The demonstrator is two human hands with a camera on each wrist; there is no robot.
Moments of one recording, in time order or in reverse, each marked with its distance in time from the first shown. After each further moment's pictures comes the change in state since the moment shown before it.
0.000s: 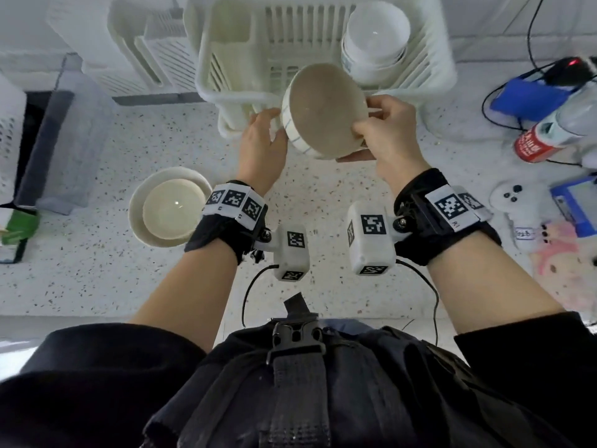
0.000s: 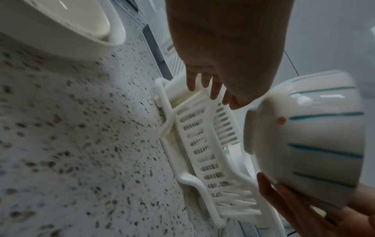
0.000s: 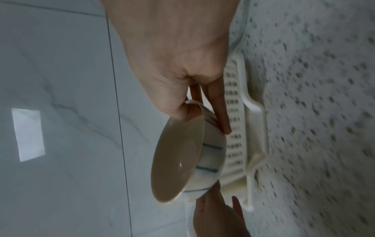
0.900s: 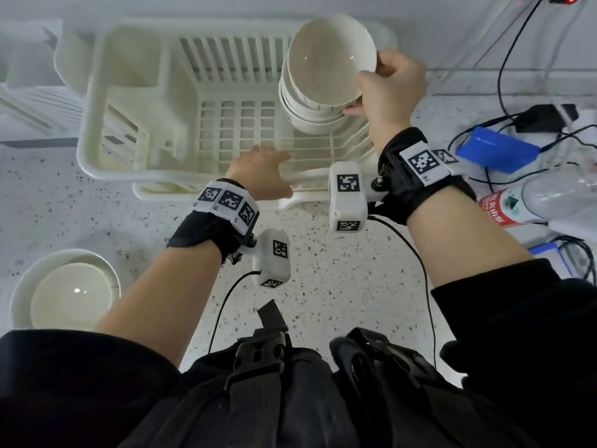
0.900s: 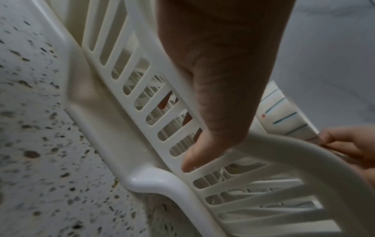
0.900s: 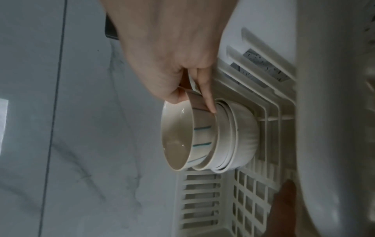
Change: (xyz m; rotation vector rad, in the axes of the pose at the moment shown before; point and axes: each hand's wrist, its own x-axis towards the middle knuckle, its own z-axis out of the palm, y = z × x) left_hand 0.136 0.036 0.109 0.704 -0.632 -0.018; right_hand 0.209 -0.040 -0.049 -0.033 0.319 -0.154
